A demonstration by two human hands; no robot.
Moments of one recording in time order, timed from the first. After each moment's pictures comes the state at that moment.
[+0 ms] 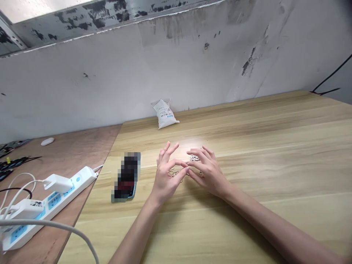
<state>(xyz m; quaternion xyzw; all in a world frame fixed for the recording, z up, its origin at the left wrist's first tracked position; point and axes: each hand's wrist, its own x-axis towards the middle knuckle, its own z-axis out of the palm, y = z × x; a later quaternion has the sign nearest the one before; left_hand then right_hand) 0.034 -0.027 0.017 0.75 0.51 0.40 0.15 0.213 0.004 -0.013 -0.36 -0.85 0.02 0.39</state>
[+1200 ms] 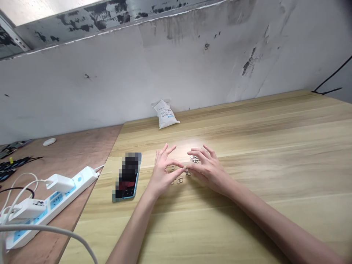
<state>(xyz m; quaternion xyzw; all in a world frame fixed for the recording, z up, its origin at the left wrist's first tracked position) 0.012 -0.012 0.010 0.77 0.53 0.32 0.15 0.225 0.014 -0.017 -0.32 -0.89 -0.01 0.34</state>
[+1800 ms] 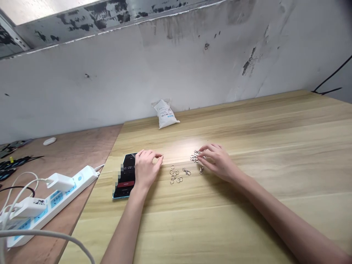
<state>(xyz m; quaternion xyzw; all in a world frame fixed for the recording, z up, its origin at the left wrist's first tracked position) -0.027 0.002 0.006 0.73 0.63 0.26 -0.07 0.253 0.039 -0.023 -0.39 -0.85 0.09 0.33</state>
